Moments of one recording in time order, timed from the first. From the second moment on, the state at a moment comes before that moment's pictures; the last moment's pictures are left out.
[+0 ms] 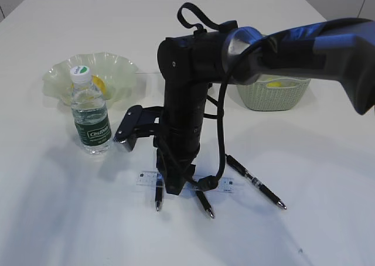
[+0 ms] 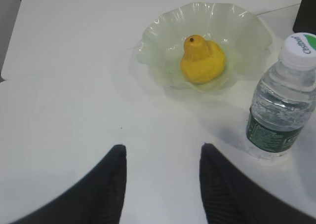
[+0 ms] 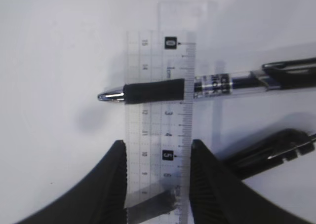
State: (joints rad) left arm -0.02 1.09 -0.63 0.02 0.14 0.13; right arm 0.63 2.27 -1.79 0.15 1.18 -0.84
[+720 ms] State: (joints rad) left arm -0.02 1.09 -0.63 0.02 0.13 0.13; right arm 0.63 2.27 -1.98 0.15 1.22 -0.79
